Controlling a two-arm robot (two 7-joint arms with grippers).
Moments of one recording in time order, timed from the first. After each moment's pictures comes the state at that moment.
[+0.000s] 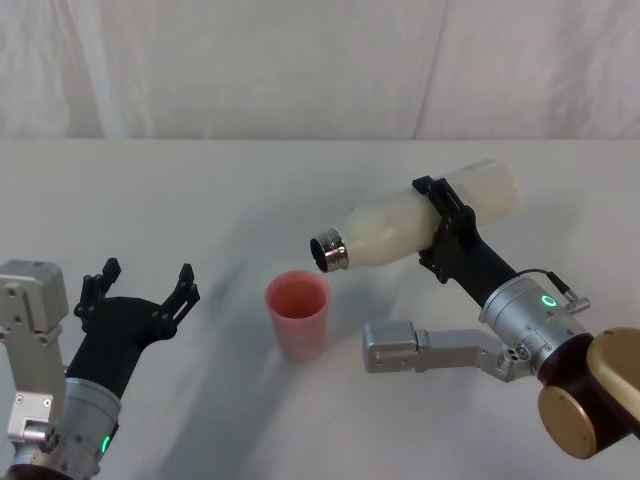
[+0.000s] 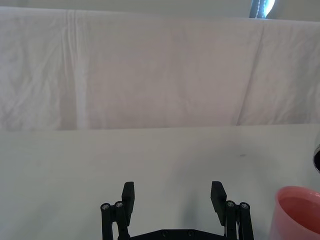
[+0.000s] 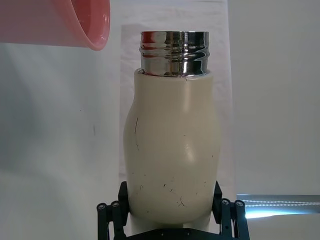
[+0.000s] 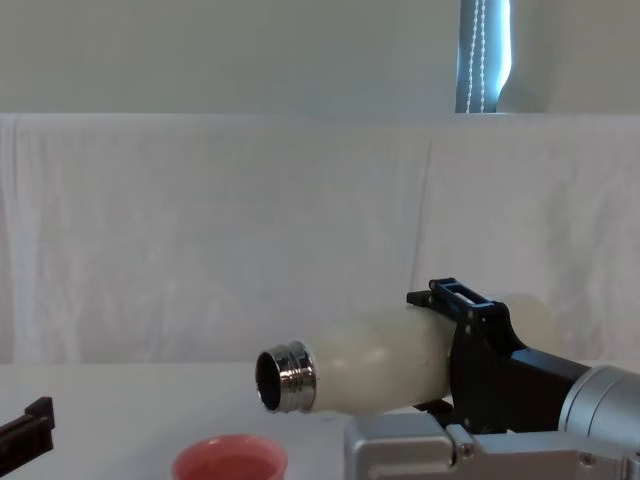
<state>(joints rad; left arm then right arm) 0.27 0.24 0.04 -1.85 -0.25 -0.02 -0.02 0.33 0.38 -0.67 -1.51 -1.07 0.06 -0.02</state>
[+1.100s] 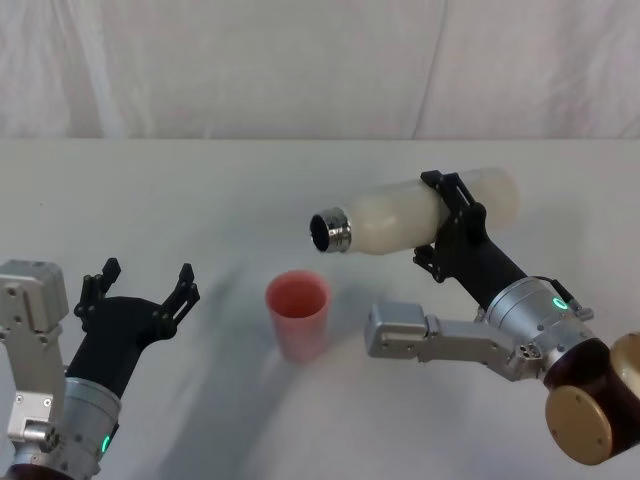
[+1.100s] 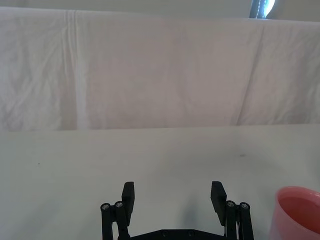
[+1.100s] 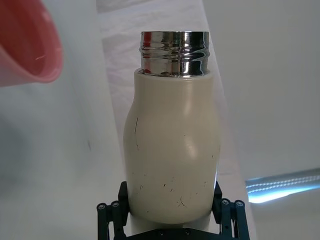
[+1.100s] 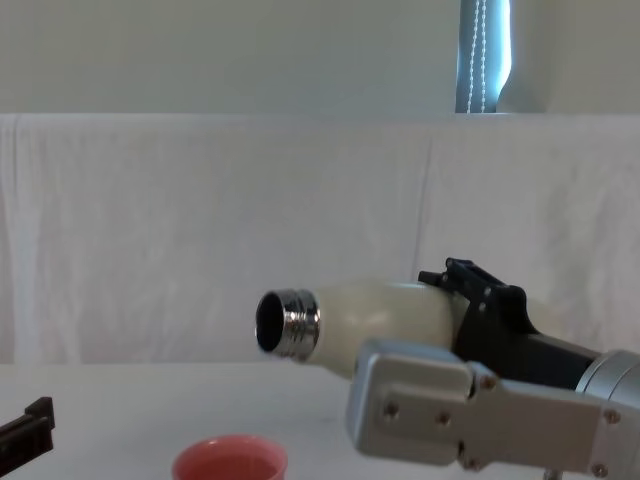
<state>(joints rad) 0.27 0.24 0.04 -1.85 -0.25 -0.02 -0.02 0.26 0.35 -0.60 -1.59 -0.94 0.04 0.00</state>
